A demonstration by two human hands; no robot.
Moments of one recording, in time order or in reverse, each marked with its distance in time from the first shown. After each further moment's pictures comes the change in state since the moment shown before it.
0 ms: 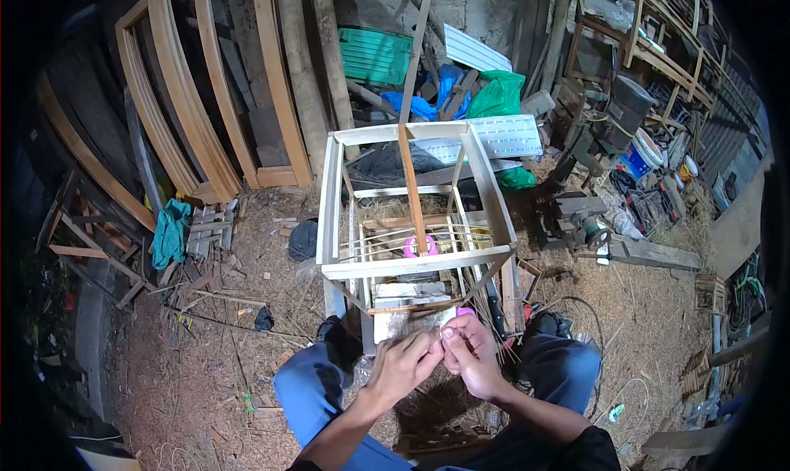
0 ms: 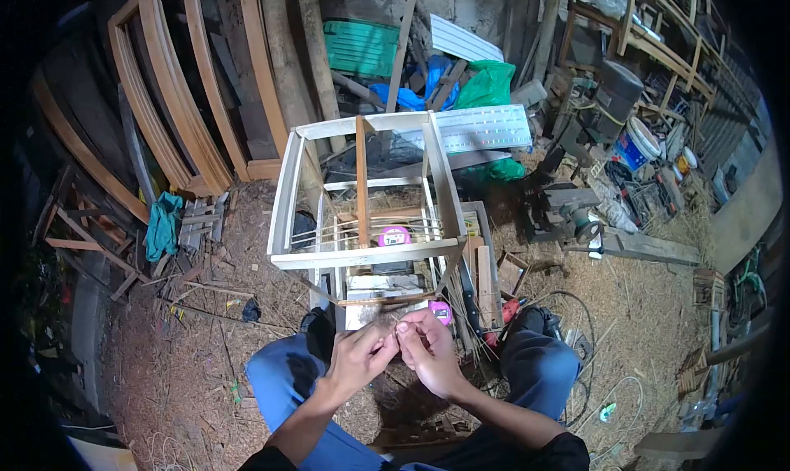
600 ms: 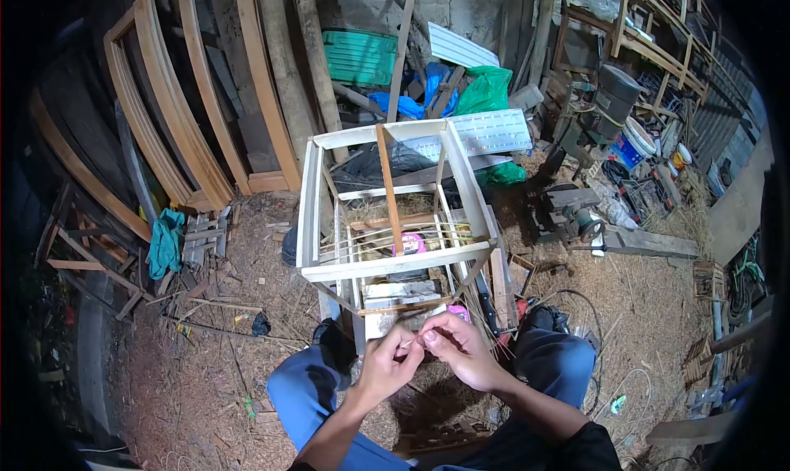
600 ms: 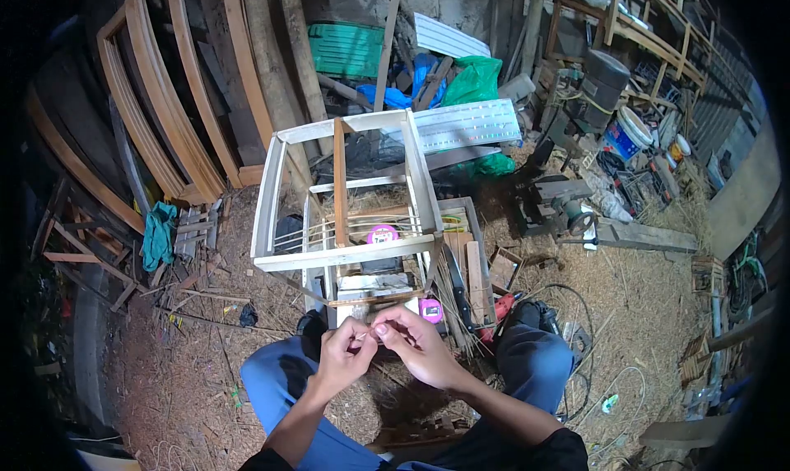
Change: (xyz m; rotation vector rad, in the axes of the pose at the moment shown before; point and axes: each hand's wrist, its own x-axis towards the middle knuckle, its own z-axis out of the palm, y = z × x) left_hand -0.002 -0.001 0.003 -0.264 0.034 -0.205; right_hand 0.005 -0.019 -0.006 -0.271 -0.155 -0.085
